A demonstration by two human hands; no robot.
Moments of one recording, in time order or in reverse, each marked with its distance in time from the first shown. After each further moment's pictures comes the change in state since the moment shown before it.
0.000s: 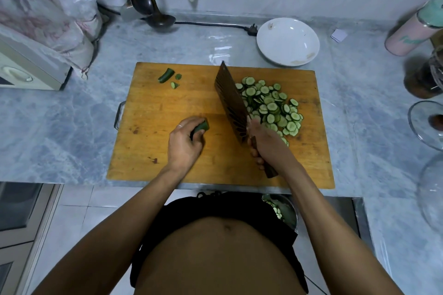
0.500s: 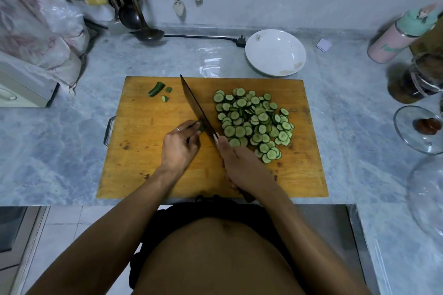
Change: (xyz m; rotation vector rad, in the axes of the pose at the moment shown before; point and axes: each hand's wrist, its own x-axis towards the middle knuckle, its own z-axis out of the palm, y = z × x) left_hand 0.030 -0.004 0.006 0.086 -0.086 0.077; right_hand -0.026 -0.020 0.035 -0.235 -0.014 -0.200
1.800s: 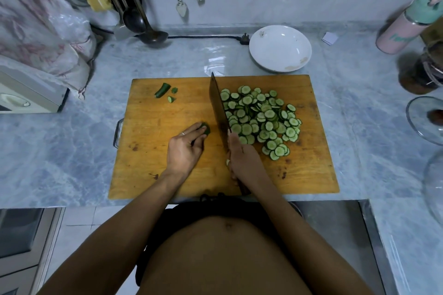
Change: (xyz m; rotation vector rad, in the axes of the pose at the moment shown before) left_hand -0.006 -0.011 0.003 -0.057 0.062 0.051; right_hand 0.020 0.014 0.025 0.188 0.162 0.097
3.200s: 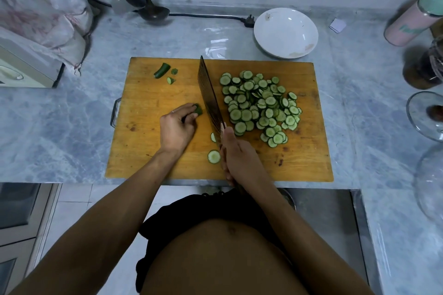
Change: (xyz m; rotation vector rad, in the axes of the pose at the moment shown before) left_hand 0.008 0.004 -0.011 -0.034 0.068 -0.149; right_hand -0.040 -0.013 -0.002 0.069 -0.116 0.025
